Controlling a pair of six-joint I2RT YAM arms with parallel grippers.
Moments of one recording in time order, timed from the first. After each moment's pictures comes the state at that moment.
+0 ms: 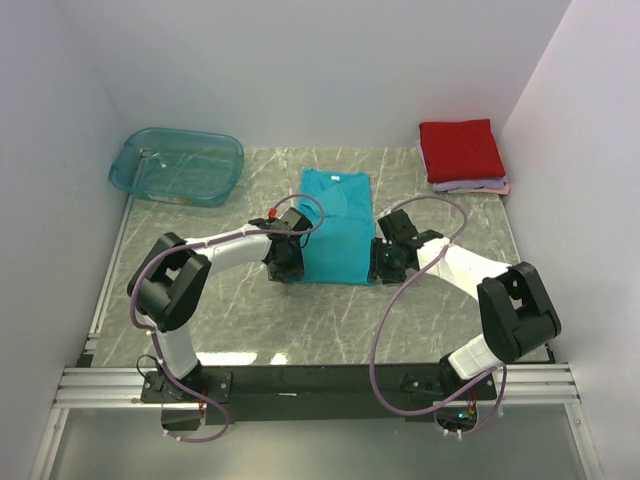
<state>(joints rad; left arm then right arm) -0.68 1.80 1.14 -0.59 -0.13 -0.81 0.45 1.50 0.85 -0.49 -0.05 0.55</state>
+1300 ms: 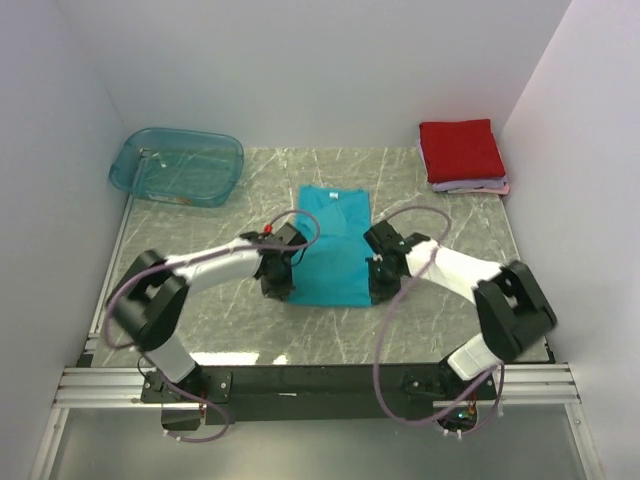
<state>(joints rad) -0.71 1.69 1.05 -0.66 -0.09 -0.82 0.54 1.57 0.90 -0.65 -0.03 0.56</state>
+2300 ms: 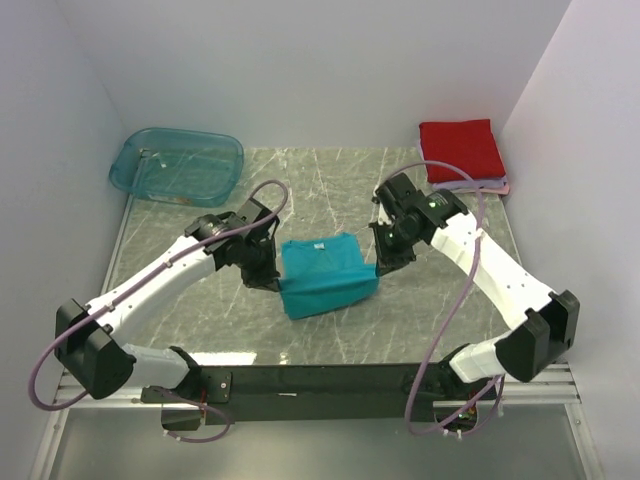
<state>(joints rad) -0.69 1.31 1.18 -1.02 0.11 -0.82 0.56 1.38 1.36 -1.22 -0.12 0.40</state>
